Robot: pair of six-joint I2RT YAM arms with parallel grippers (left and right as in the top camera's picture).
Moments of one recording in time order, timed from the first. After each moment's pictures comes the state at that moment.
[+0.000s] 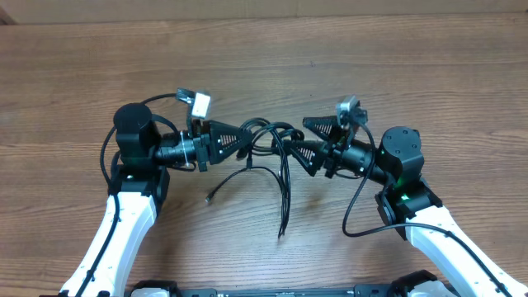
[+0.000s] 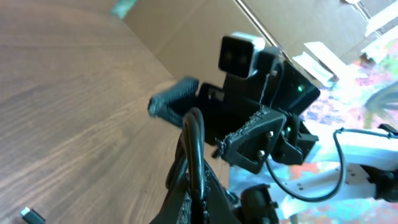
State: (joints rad) left arm -0.05 1.30 0.71 0.35 1.33 -0.58; right arm 0.33 1.21 0.58 0.50 -0.73 0.39
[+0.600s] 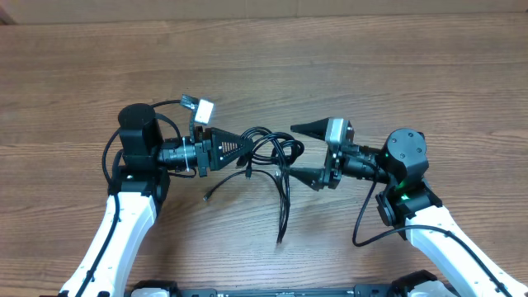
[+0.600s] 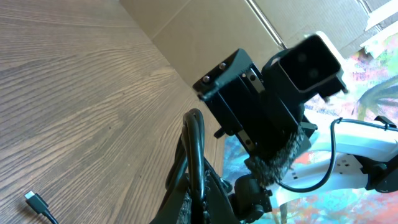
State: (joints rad) left arm -0.05 1.30 0.71 0.21 1.36 -0.49; right arm 0.33 1.21 0.58 0.60 -1.00 -0.09
